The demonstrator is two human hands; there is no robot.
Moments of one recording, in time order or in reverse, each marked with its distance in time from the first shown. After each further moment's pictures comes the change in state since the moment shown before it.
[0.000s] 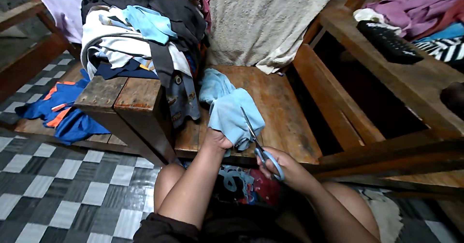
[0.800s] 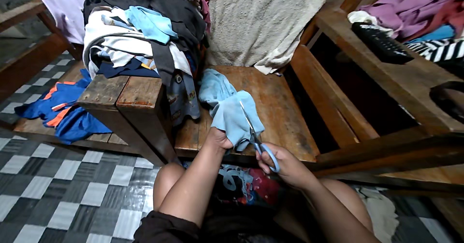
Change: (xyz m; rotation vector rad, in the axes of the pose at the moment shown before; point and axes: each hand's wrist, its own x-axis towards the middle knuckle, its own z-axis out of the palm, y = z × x) left_hand -0.003 -0.003 0.002 0.074 0.080 -0.065; right_hand 0.000 -0.012 0.007 0.064 0.077 0.054
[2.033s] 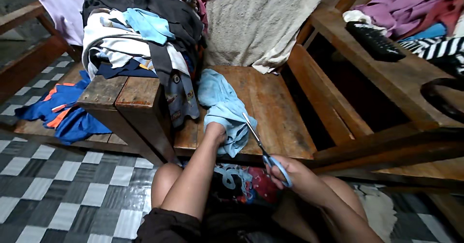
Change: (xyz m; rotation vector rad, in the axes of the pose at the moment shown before) left_hand 0.017 0.006 0.011 0.997 0.571 -0.123; right_hand -0.036 0.003 -0.010 -0.086 -0.008 0.070
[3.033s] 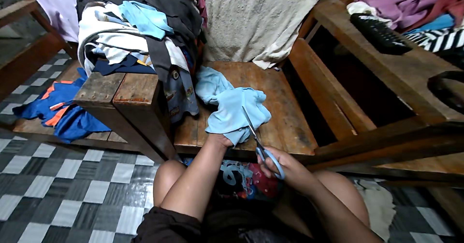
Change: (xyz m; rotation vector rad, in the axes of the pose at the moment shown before) left_hand -0.011 -0.034 -0.006 -1.036 -0.550 0.044; right_hand 0.017 0.008 0.009 0.010 -0.013 -0.056
